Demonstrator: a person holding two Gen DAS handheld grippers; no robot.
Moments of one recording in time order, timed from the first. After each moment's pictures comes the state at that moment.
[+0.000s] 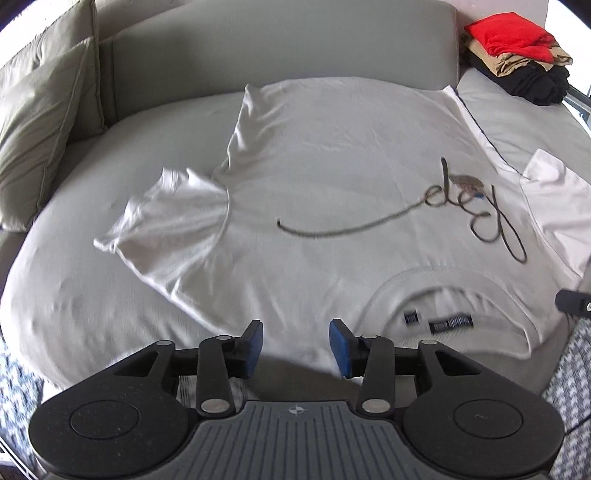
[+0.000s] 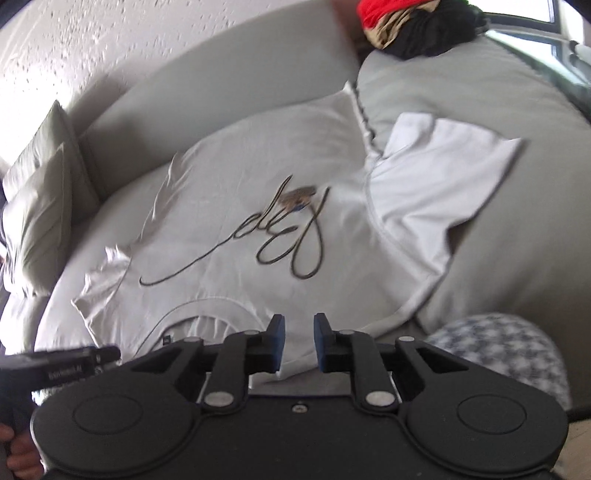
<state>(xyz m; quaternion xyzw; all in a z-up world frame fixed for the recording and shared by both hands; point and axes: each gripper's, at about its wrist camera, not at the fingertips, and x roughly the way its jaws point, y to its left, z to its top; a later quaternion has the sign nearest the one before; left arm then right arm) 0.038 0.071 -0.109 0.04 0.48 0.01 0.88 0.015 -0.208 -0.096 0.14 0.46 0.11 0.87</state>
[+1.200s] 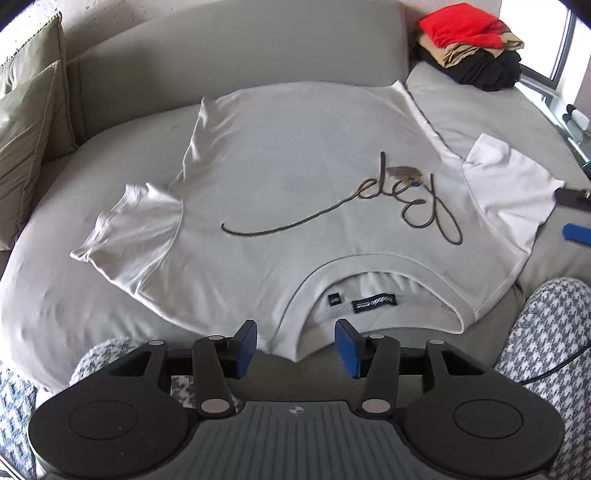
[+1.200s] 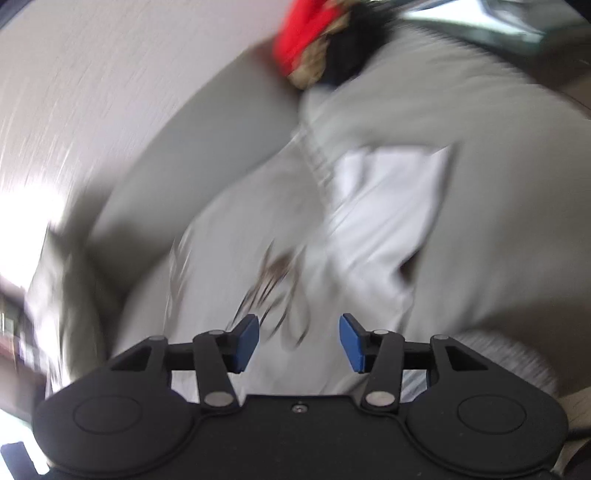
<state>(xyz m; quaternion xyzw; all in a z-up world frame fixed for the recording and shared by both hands) 0.012 0.033 -0.088 0.06 0.48 -0.05 0.87 0.018 -0.314 -0.075 0.35 0.38 0.04 0.85</state>
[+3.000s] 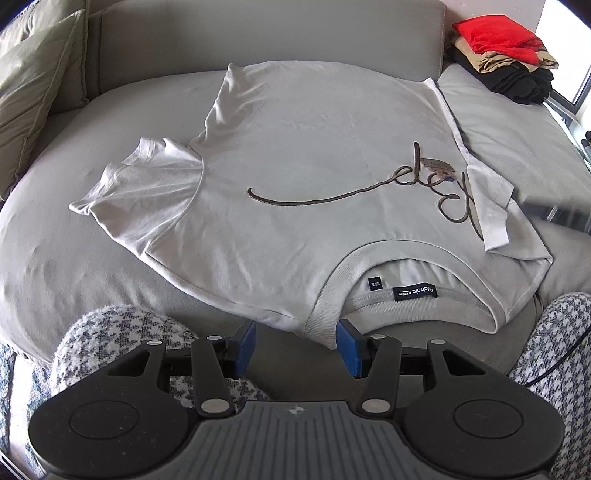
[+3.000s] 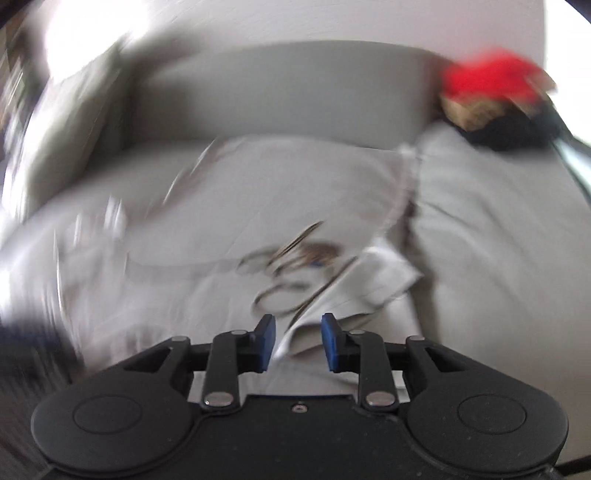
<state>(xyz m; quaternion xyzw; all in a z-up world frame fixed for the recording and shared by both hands) 0.022 0.069 -0.115 0.00 0.51 -0.03 0.86 0.057 -0.231 -0.077 0.10 0.40 0.13 0.90</state>
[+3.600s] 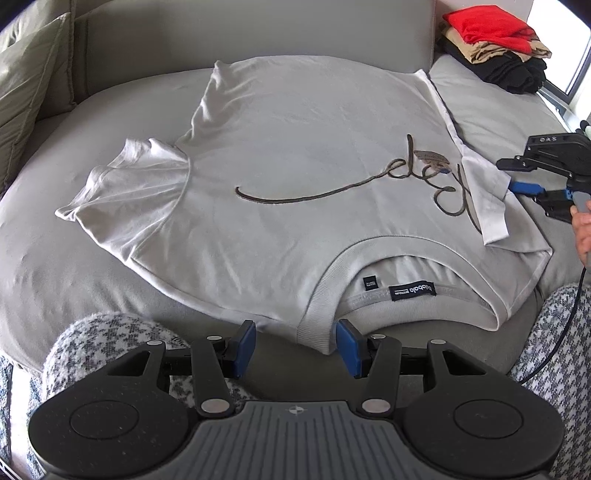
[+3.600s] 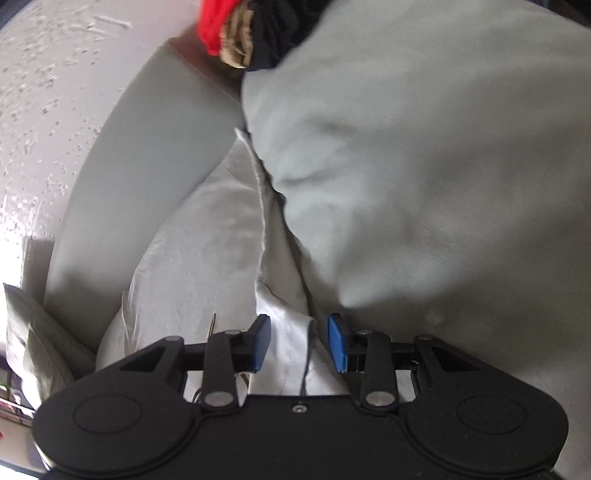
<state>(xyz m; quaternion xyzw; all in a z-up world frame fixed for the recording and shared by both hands) 0.027 0.064 -0.123 0.01 0.51 -0.05 0.86 0.143 -0.297 -0.143 0.35 0.43 0.02 0.83</state>
